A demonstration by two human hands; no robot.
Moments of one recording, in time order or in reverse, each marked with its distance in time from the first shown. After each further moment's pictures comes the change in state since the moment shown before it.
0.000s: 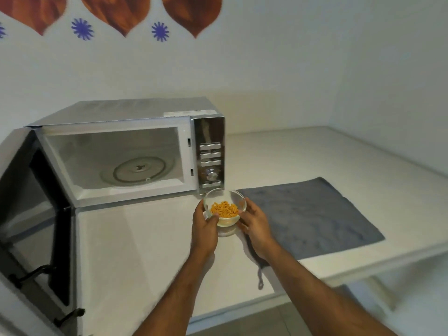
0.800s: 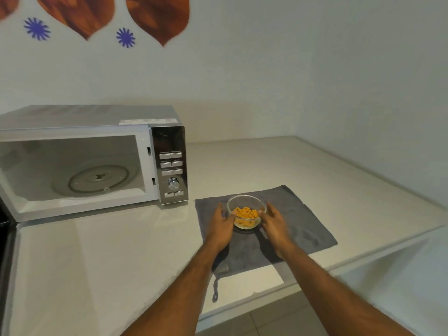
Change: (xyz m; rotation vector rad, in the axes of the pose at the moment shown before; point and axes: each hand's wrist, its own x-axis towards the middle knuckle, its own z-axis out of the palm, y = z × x) left_hand 0.004 -0.011 0.131 0.409 -0.264 0.039; right_hand 0.012 -0.050 -0.143 -0.341 0.300 -0.026
